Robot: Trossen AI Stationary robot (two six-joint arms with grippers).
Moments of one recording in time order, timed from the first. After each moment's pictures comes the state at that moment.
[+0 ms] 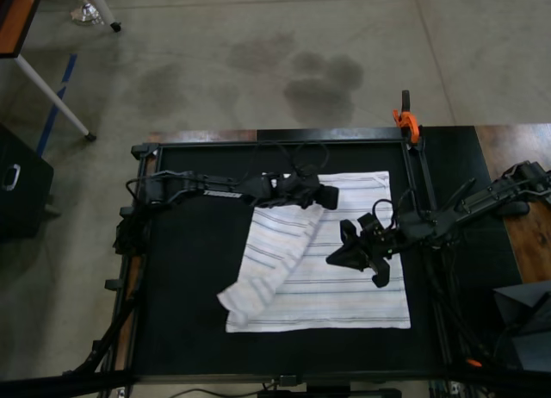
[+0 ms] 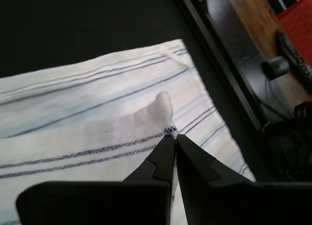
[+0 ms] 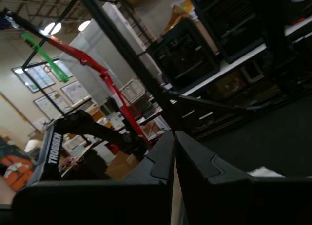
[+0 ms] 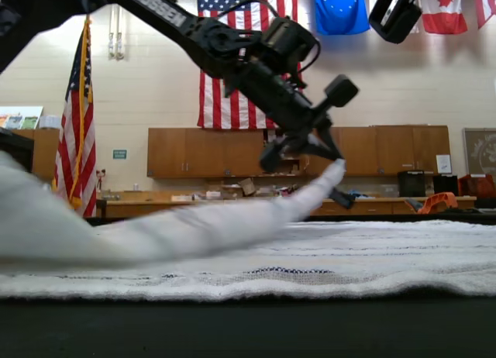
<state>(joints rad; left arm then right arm) 0.15 2.12 1.64 -0.05 -0.23 -0.92 0.36 1.05 0.54 0.65 0.07 0.65</state>
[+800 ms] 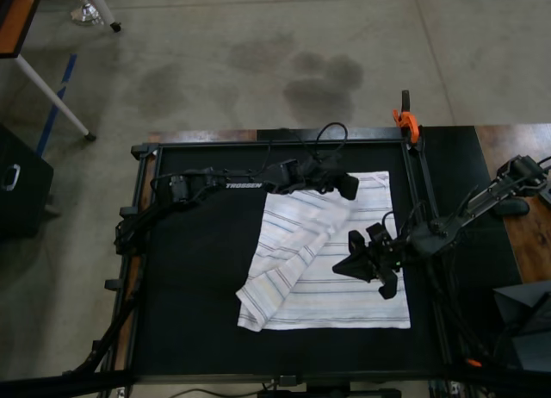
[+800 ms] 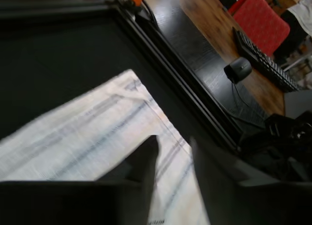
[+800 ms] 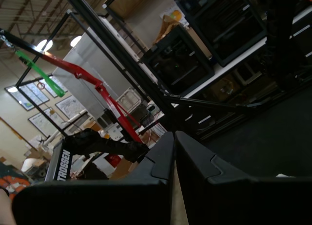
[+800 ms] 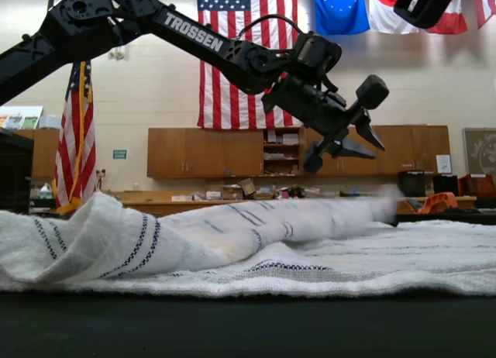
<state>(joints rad) 0.22 2.35 1.99 -0.05 -0.06 -0.71 0.54 1.05 0.54 0.66 0.32 0.70</state>
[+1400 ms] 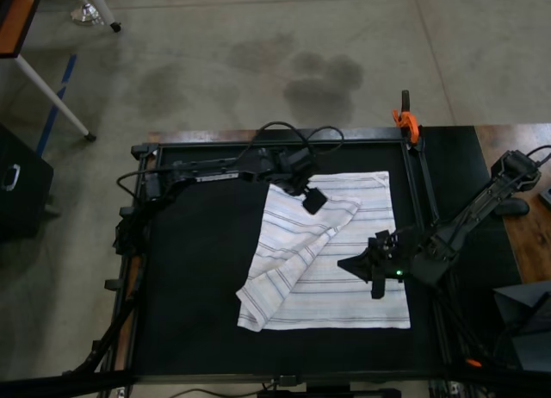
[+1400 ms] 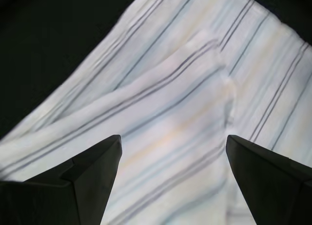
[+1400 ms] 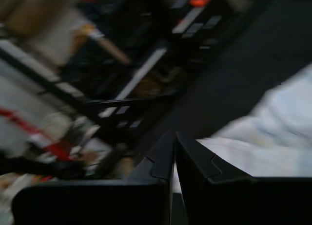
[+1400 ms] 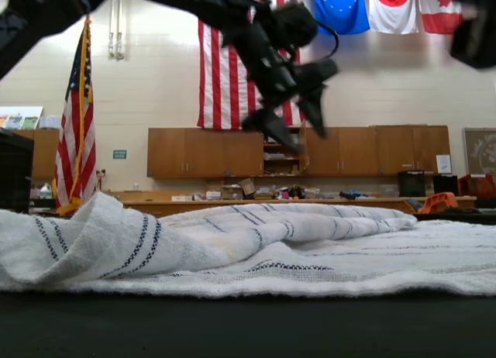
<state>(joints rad) 0.17 2.09 1.99 -0.86 -0.11 -0.43 0.71 1.05 0.54 0.29 0.85 1.05</state>
